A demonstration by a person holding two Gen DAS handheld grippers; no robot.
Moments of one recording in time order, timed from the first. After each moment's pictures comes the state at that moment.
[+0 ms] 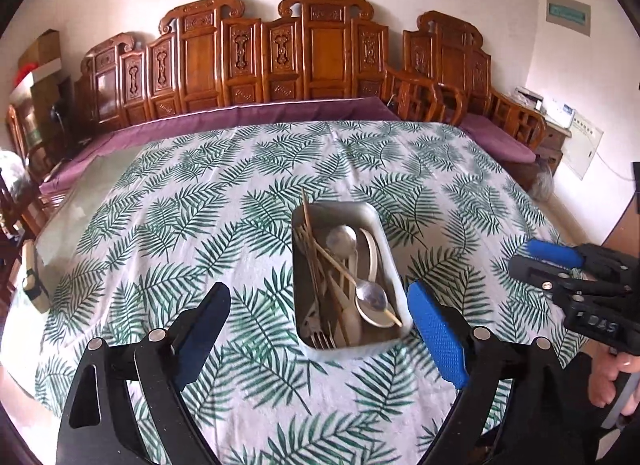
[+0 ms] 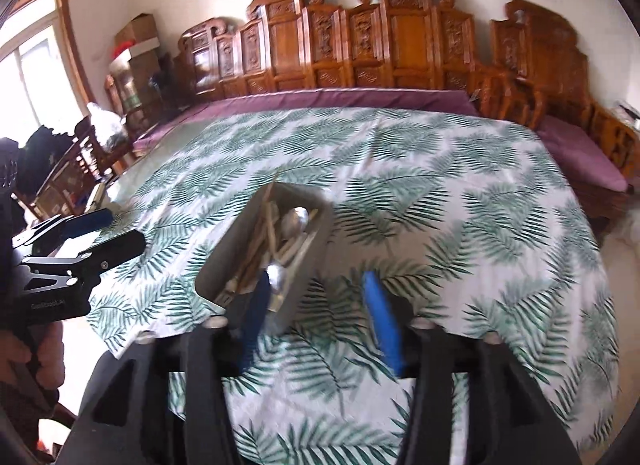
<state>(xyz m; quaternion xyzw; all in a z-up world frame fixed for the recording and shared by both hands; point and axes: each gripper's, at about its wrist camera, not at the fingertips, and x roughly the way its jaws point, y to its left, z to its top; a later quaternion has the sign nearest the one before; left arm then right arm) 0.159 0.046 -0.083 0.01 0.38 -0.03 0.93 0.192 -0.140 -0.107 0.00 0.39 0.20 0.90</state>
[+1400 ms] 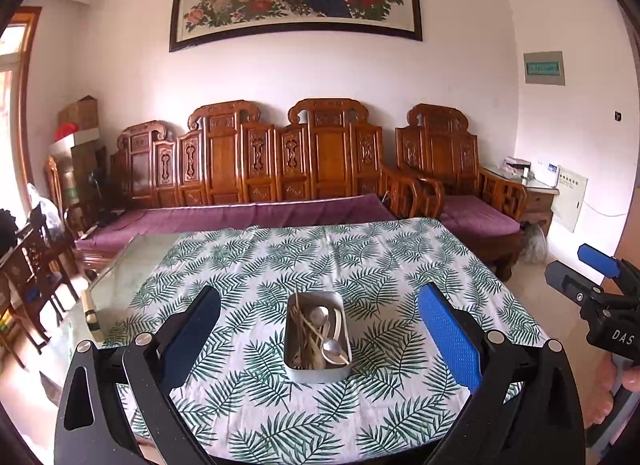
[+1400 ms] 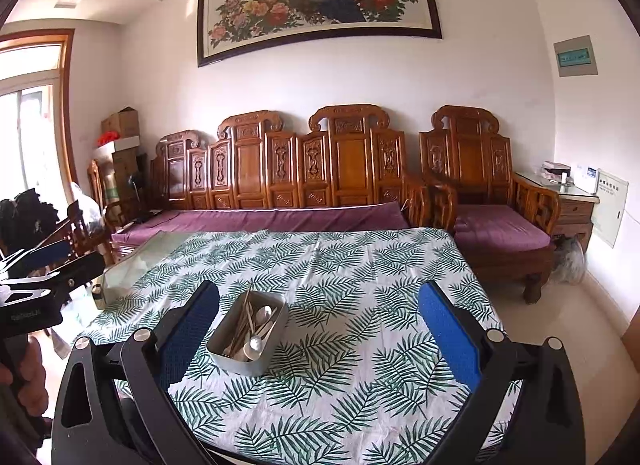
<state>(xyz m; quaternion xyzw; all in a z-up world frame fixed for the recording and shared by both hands) 0.011 -0.008 0.060 0.01 0.21 0.00 0.98 0.026 -0.219 0.042 0.02 0.19 0.11 0.98</state>
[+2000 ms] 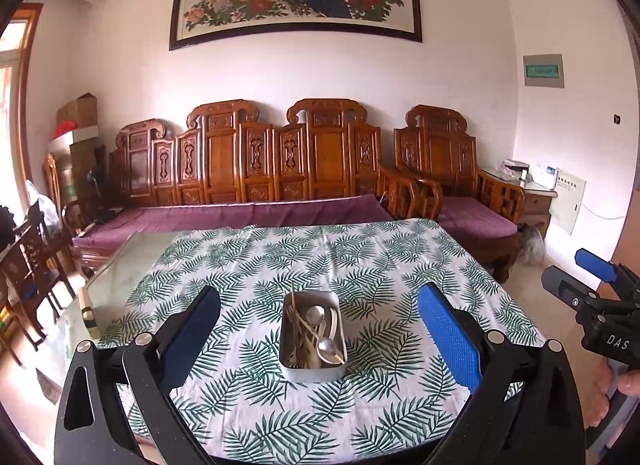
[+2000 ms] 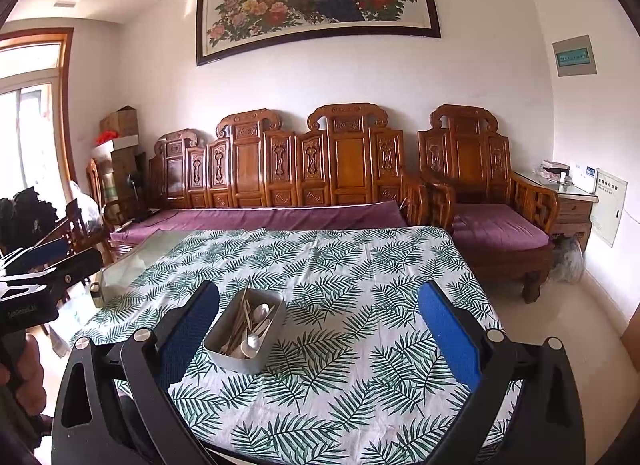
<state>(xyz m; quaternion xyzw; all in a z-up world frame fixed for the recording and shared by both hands) 0.008 -0.010 0.059 0.01 0.21 0.00 0.98 0.024 -0.216 0.039 0.02 0.19 0.11 0.98</state>
